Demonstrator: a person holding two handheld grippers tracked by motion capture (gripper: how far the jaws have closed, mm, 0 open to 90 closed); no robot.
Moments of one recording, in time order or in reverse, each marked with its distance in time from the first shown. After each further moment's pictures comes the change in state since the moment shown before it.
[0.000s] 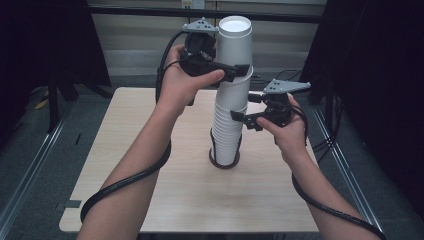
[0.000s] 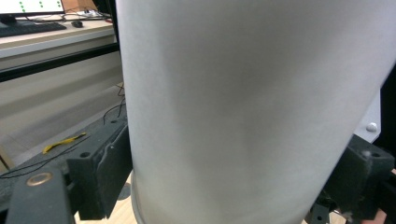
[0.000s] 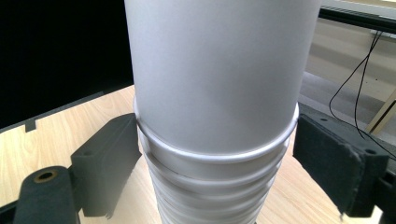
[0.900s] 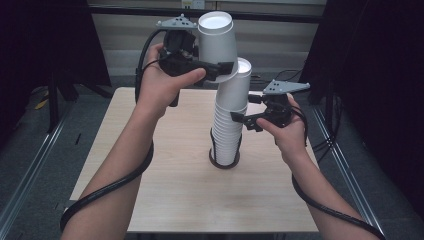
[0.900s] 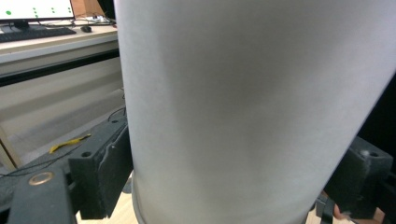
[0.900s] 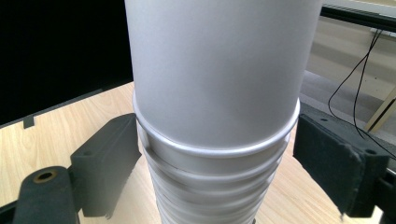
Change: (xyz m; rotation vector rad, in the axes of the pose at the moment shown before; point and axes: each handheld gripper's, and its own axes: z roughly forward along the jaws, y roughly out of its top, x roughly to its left) left arm 0.008 -0.004 -0.039 -0.017 0.022 -0.013; right arm 0.000 -0.001 0.000 0.011 -0.002 -0.008
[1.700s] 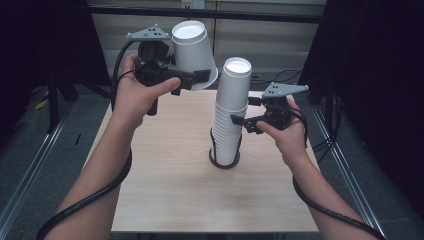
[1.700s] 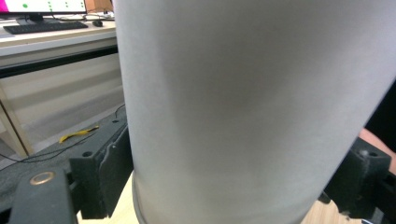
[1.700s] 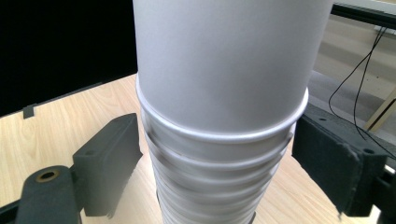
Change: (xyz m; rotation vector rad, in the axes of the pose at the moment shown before) left arm 0.014 -0.024 -0.036 0.006 0.028 -0.018; right arm 0.002 -0.005 0.000 0.021 0.007 -0.021
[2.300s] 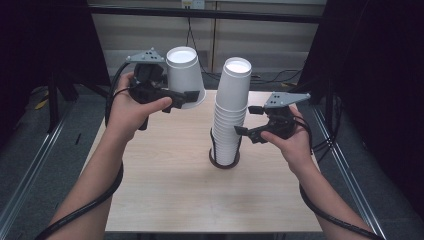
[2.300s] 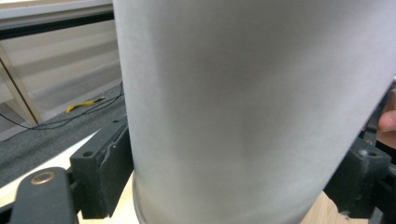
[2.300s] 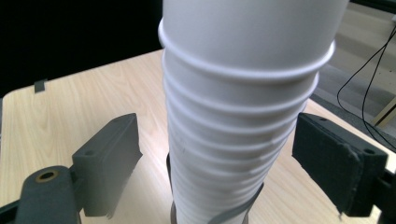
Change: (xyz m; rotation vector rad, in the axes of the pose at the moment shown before) left arm 0.013 -0.044 -0.003 0.117 0.013 -0.013; right arm 0.005 -0.019 -0.009 0.051 0.037 -0.037
